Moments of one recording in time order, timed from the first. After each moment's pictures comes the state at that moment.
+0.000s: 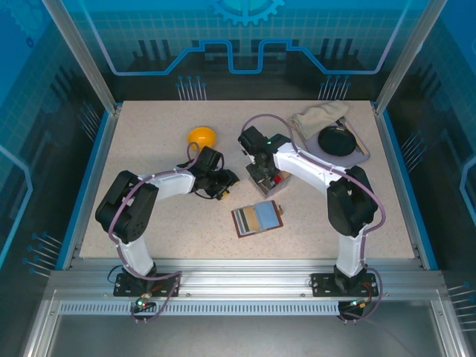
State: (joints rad) left arm -0.45 1.79 0.99 -0.20 0.32 -1.21; right arm 0.66 1.91 1.57 -0.94 0.23 0.09
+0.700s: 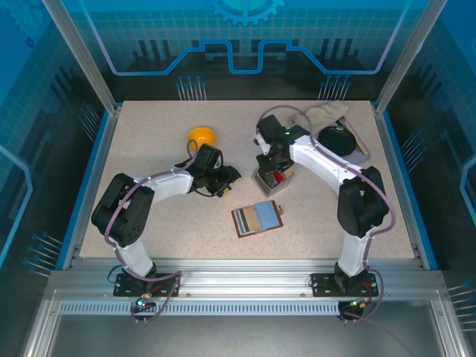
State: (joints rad) left arm -0.45 1.74 0.99 -0.16 0.35 -1.19; right arm 0.52 1.84 1.55 -0.93 0.01 0.12
